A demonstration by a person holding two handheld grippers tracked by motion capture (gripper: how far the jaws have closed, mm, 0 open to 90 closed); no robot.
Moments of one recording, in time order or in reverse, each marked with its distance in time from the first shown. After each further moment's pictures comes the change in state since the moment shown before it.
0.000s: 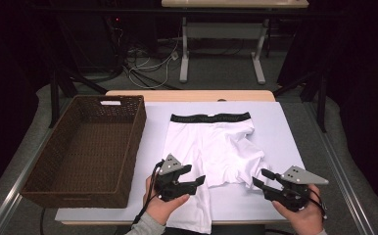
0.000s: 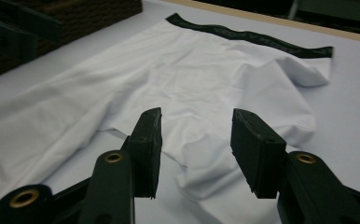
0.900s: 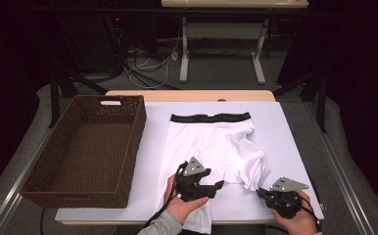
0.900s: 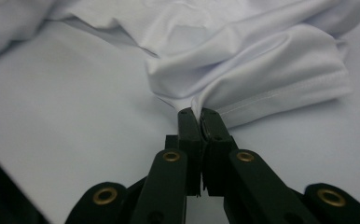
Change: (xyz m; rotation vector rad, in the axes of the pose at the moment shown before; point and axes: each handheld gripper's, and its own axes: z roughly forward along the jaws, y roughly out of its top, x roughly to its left) left arm -0.018 -0.006 0.045 0.051 -0.074 0.045; right arm -0.006 -0.056 0.029 0.246 0.003 -0.053
